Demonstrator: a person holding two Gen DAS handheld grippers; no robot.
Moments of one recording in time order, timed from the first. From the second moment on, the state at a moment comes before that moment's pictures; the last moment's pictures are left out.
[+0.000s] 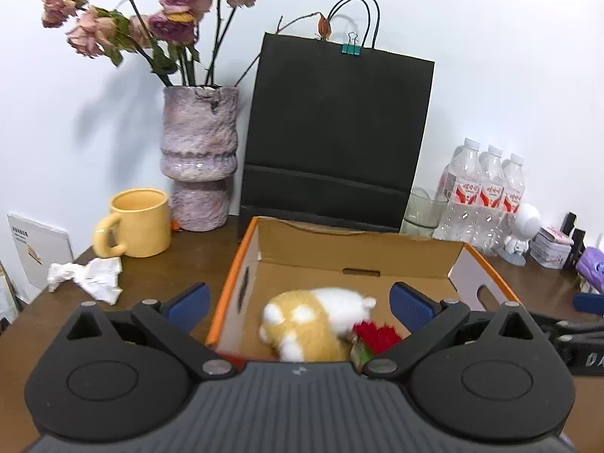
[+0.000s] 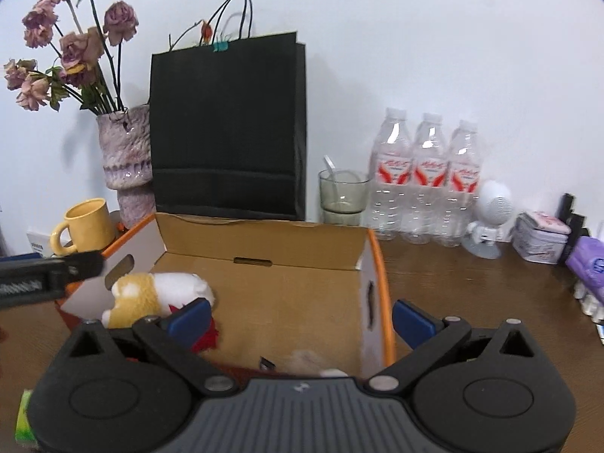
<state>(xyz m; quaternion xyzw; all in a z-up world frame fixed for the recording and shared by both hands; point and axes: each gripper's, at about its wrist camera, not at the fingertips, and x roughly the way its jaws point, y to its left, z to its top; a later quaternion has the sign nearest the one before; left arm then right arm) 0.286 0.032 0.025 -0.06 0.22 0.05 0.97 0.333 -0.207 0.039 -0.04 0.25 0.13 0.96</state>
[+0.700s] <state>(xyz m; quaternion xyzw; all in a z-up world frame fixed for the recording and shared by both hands) 0.186 0.073 -0.020 -0.06 0.29 0.08 0.95 0.236 -0.255 -0.005 -0.06 0.30 0.10 0.95</state>
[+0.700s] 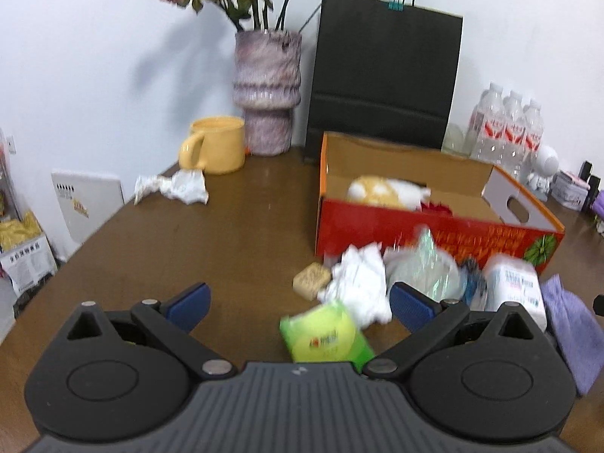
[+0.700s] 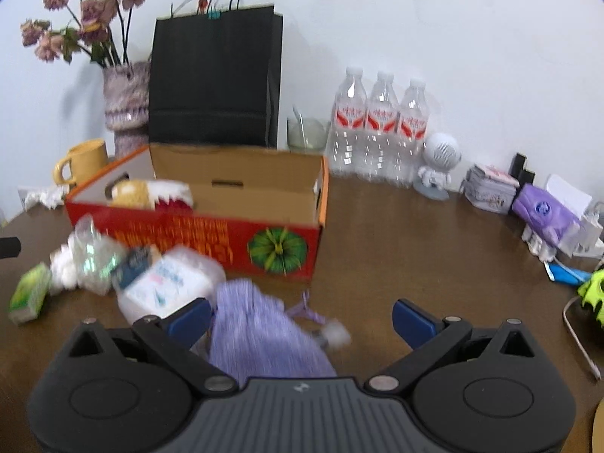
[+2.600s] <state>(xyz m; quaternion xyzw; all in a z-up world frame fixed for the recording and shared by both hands) 0.177 0.040 0.005 -0.08 0.22 0.01 0.97 0.218 -0.260 0.010 0.02 0.21 0.17 0.96</state>
